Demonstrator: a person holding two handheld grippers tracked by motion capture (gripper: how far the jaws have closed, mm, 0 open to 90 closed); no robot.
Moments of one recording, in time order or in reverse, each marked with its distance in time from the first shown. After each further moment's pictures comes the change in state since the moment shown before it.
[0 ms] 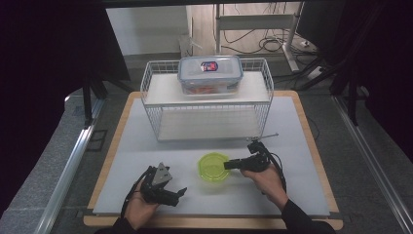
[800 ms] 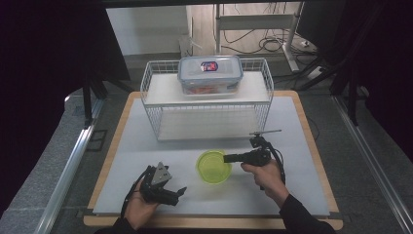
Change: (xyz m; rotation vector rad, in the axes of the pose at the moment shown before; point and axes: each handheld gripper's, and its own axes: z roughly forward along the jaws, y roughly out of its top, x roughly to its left) left arm 0.002 0.000 -0.002 -0.024 0.008 -0.028; right arm 0.007 0.014 -0.013 -0.055 0.106 0.050
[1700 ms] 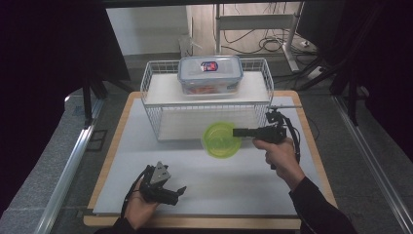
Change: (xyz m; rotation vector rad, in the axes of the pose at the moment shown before) left arm 0.001 0.000 0.001 0.001 -0.001 0.000; right arm 0.044 0.057 -0.059 -0.141 0.021 -0.052
